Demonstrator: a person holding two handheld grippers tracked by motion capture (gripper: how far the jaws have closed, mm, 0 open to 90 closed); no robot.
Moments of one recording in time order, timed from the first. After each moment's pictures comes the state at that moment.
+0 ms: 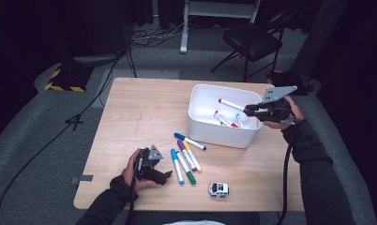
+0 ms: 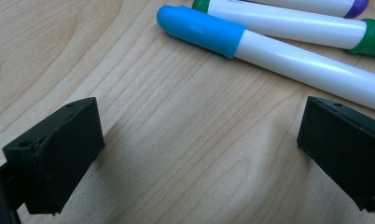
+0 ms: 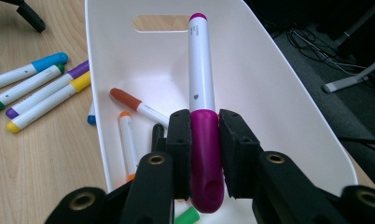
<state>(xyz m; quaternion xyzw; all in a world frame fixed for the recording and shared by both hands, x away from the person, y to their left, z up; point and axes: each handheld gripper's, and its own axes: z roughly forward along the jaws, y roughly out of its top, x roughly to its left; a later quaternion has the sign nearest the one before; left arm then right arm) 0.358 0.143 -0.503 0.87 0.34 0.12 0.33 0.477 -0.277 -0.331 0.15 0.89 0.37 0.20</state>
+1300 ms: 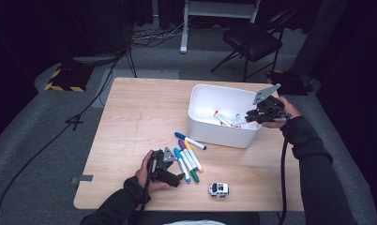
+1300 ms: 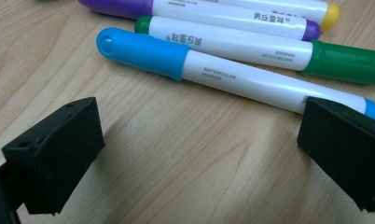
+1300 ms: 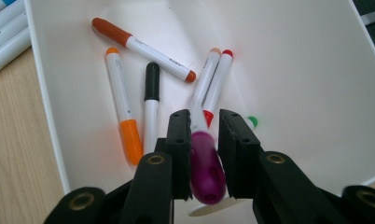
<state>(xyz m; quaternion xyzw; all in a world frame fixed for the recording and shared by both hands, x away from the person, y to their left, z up) 0.353 0.100 -0.502 0.87 0.34 0.12 0.32 0.500 -0.271 -0.350 0.17 0.94 0.25 0.16</state>
